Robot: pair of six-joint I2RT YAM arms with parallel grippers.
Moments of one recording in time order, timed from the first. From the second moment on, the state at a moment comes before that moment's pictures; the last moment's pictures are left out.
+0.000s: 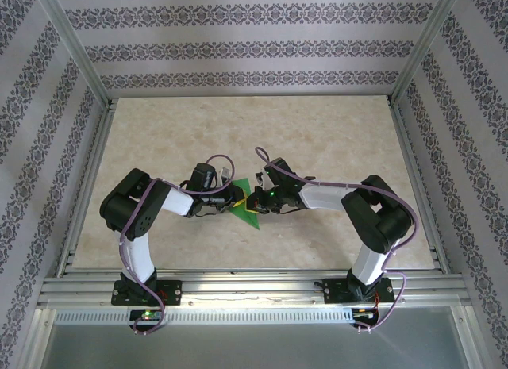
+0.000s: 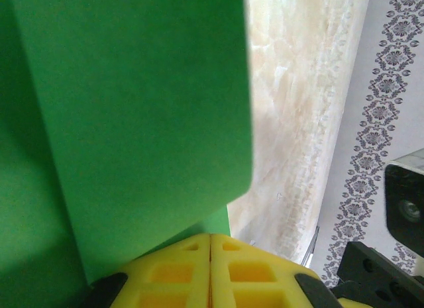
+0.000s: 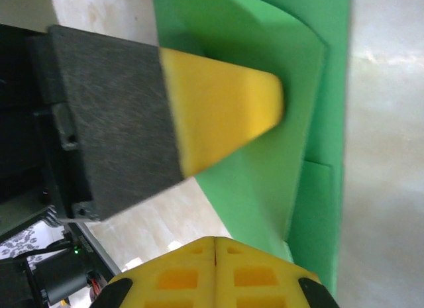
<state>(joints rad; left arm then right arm) -0.43 1.88 0.67 0.52 0.65 -1.05 0.66 1.76 0.88 -0.07 -0.59 0.84</state>
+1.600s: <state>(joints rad) -0.50 1.79 0.76 0.19 0.61 -0.92 0.60 1.79 0.74 0.02 -0.71 0.74</state>
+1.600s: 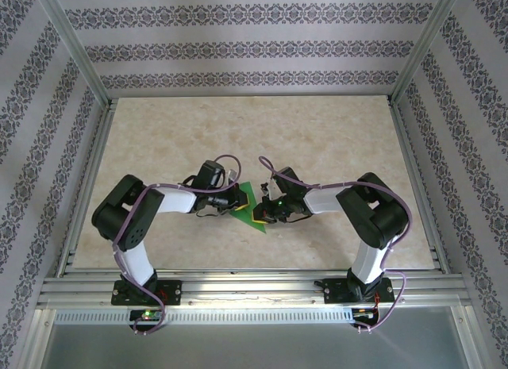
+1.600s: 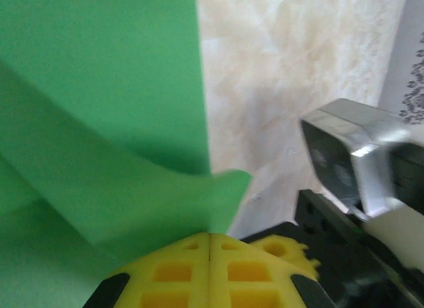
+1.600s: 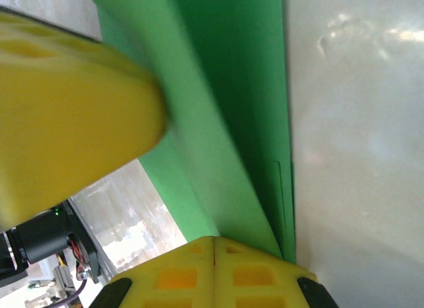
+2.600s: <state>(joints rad) -0.41 1.86 0.90 -0.04 0.59 -0.78 0.60 1.78 0.73 0.01 -0.72 0.65</state>
